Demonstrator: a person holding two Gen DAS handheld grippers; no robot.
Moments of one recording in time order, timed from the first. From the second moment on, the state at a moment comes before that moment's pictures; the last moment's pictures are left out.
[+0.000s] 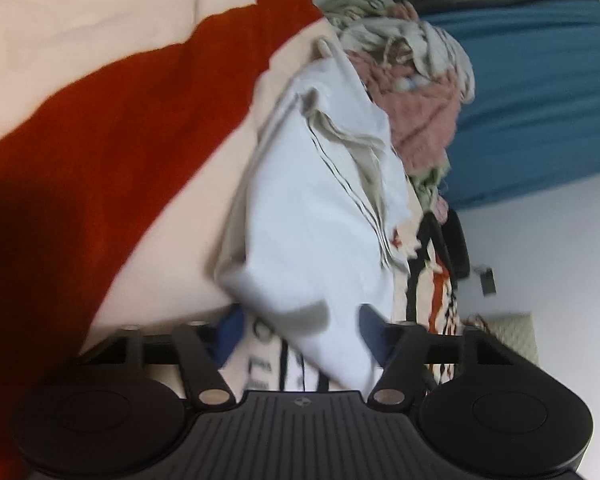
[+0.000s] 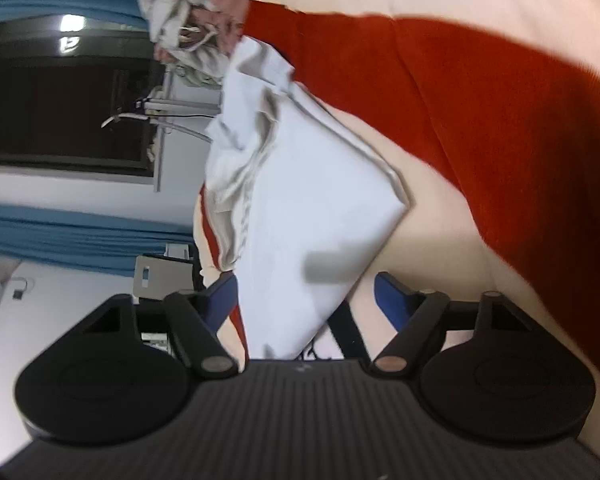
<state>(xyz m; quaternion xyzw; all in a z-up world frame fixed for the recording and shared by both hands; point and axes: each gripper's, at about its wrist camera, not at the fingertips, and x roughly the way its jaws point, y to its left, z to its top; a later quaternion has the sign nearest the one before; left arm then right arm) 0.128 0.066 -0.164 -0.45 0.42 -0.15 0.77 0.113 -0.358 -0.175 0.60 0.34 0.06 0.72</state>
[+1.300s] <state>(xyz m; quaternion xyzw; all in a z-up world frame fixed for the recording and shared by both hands) -0.087 0.098 -0.068 -0.37 0.24 -0.25 0.86 -0.089 -0.338 -0.080 0.40 0.14 0.11 0.90</state>
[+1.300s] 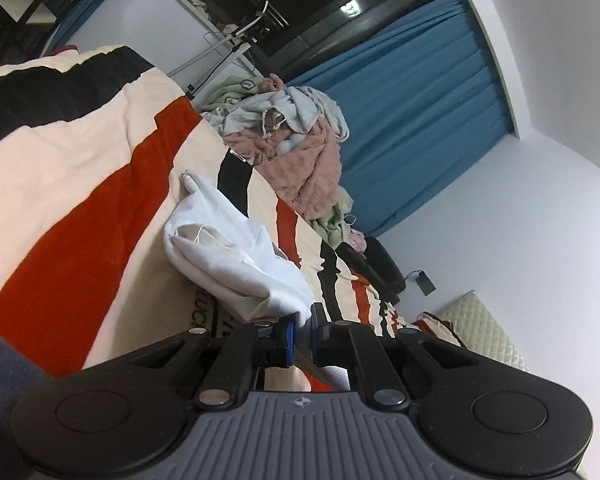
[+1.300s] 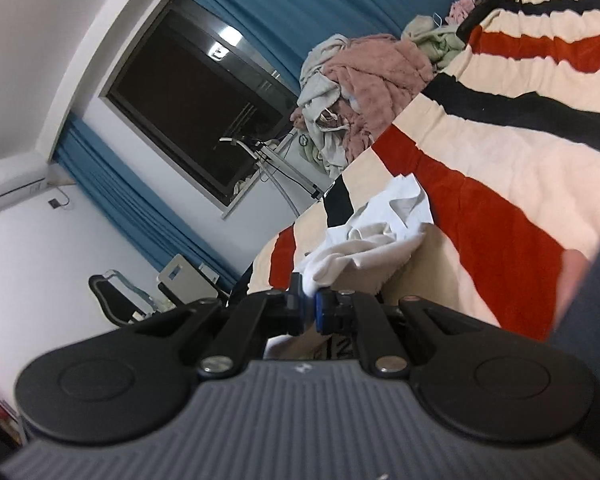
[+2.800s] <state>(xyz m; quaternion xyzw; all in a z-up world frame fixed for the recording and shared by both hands) 0.219 0.028 -0.099 -0.20 0.26 -0.22 0.92 0.211 -0.313 -0.097 0.27 0.20 0.09 0.94</state>
